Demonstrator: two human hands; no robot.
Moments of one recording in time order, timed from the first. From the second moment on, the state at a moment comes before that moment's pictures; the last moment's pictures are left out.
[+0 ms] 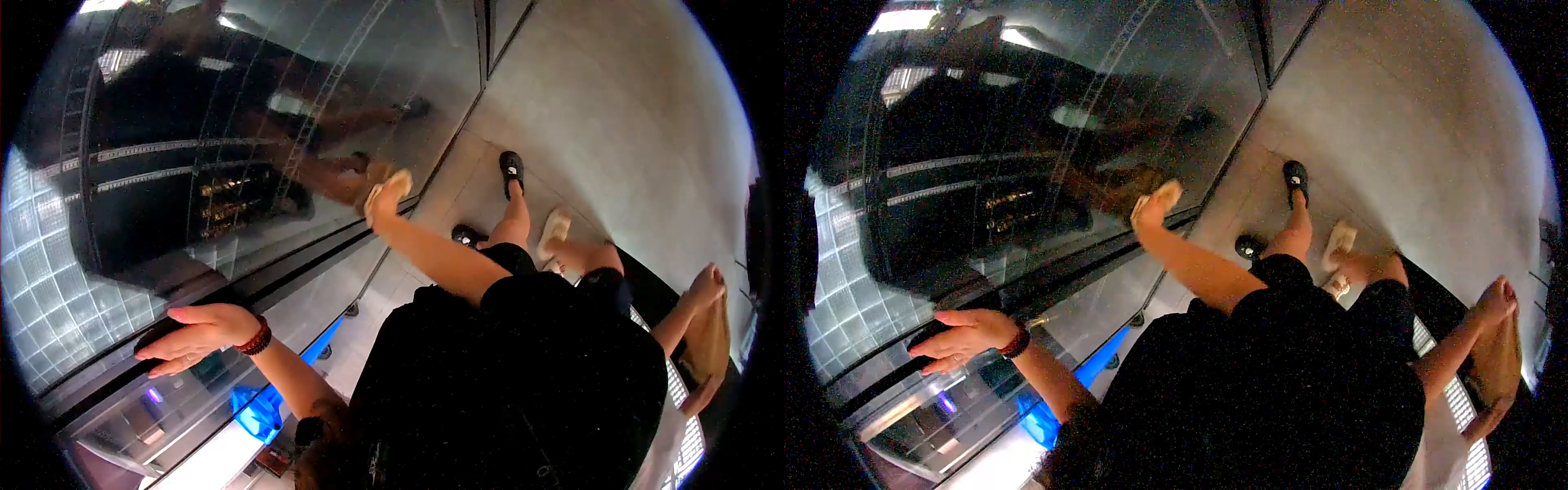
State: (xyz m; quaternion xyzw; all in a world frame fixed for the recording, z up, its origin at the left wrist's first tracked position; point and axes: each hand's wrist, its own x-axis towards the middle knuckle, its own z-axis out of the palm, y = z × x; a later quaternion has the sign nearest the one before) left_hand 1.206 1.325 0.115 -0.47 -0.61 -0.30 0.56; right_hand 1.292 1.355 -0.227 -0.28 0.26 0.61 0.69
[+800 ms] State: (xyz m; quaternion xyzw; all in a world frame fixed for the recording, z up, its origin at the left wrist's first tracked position) left_hand 1.192 1.326 0.111 -0.43 -0.60 -0.34 0.58; right_hand 1.627 1.588 0.038 -0.49 -0.37 -0.11 0.78
